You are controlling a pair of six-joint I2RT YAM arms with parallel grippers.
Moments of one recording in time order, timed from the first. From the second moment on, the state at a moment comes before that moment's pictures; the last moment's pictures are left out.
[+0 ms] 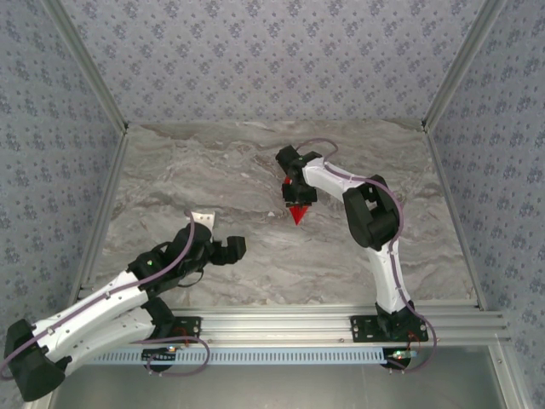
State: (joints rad) left arm -0.85 0.76 0.55 -0.48 -0.19 -0.69; right arm 0.56 2.19 1.70 -0.90 0.05 0.47
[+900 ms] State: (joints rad) left arm -0.29 0.85 0.59 -0.37 -0.40 -0.54; right arm 0.30 1.14 0.89 -0.61 0.26 0.32
